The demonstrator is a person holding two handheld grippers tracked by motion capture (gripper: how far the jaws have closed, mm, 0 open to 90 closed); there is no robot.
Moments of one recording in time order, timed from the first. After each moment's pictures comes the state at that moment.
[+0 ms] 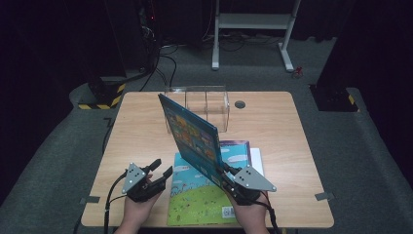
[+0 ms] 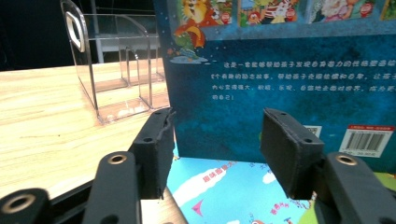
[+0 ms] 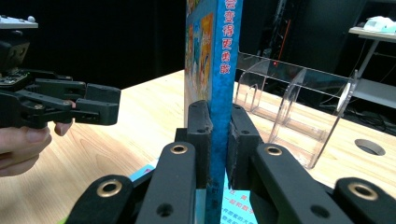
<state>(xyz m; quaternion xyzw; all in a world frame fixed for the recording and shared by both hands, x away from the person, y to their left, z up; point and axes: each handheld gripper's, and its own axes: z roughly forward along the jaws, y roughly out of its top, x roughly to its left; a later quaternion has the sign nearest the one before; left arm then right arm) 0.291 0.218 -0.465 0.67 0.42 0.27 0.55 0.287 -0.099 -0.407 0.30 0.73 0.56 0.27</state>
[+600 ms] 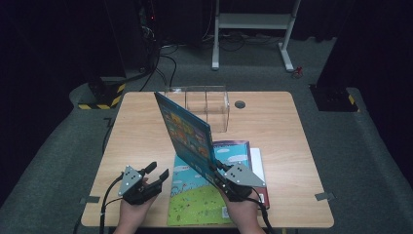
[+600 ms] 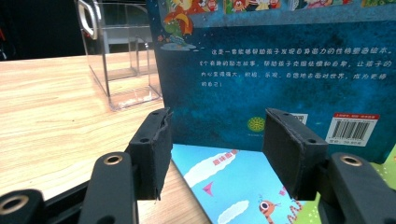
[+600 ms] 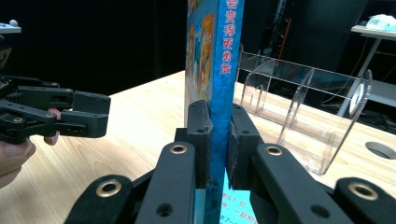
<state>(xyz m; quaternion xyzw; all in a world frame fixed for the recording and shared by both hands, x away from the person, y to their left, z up) 0.283 0.228 -0.469 0.67 0.43 0.27 0.53 0.296 -0.080 -0.412 0.30 0.73 0.56 0.27</state>
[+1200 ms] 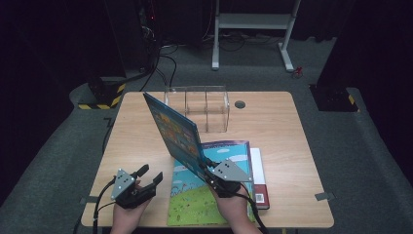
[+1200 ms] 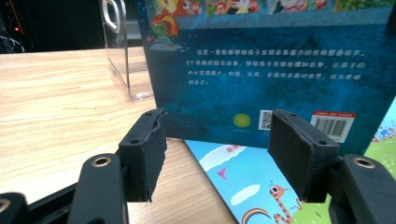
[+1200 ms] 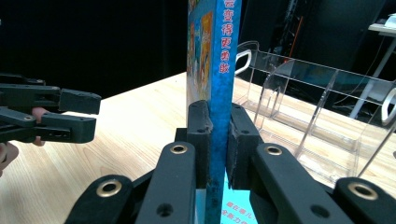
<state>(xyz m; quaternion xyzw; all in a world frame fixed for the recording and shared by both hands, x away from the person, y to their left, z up) 0.272 0.241 -0.467 0.67 0.45 0.28 0.53 0.308 -0.054 -0.418 0.29 0.73 0.56 0.26</state>
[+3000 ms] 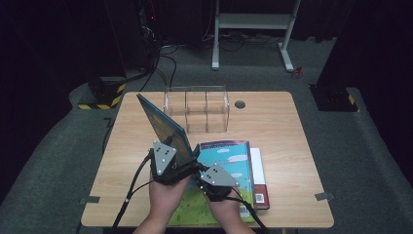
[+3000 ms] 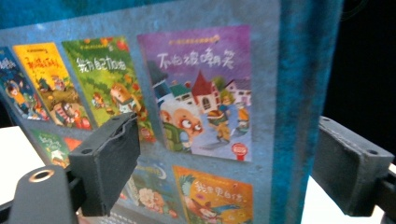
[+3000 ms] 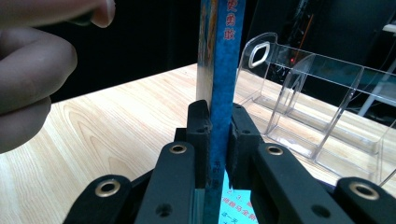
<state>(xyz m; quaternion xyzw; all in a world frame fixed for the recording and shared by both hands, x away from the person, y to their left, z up) 0.299 0.123 -0.365 0.63 0.47 0.35 0.51 0.302 -0.032 -0.432 0.27 0.75 0.54 0.26</state>
